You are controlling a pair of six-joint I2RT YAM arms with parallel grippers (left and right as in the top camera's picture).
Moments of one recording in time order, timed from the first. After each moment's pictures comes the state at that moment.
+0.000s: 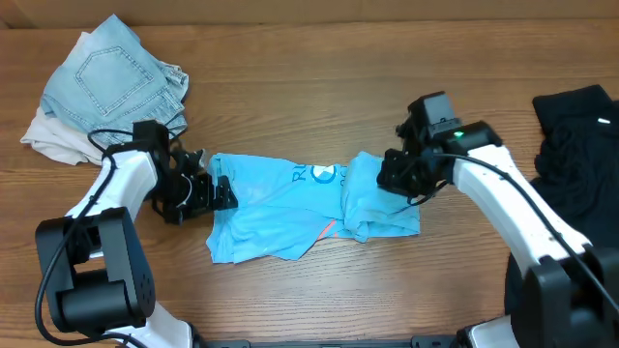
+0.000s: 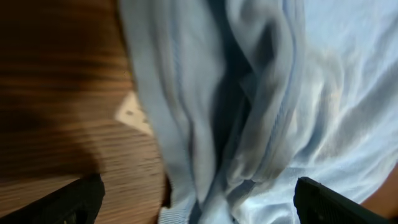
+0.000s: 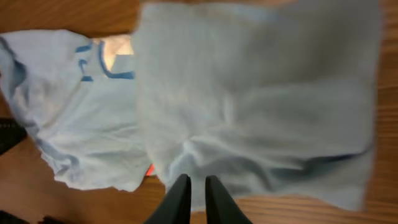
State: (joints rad) left arm 0.15 1.80 1.06 -0.90 0.40 0.08; right arm 0.28 1.65 1.18 -0.91 -0.37 0.48
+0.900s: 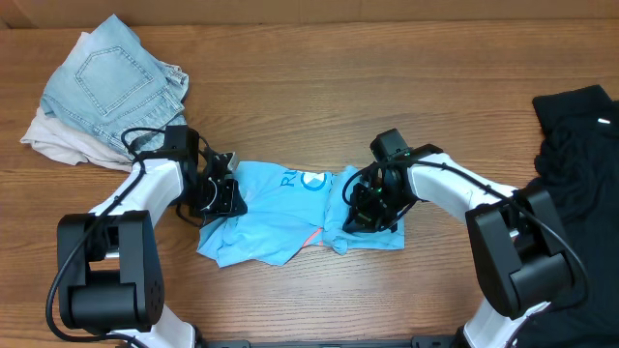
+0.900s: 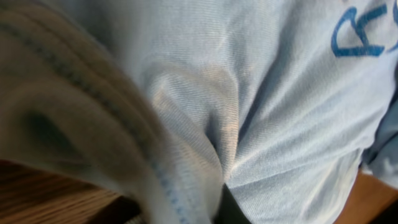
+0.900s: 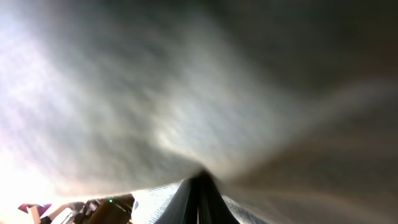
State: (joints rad) left arm 0.03 1.79 0.98 -0.77 0.47 0.08; right arm 0.38 1.87 1.06 -0.80 -0.66 0.60
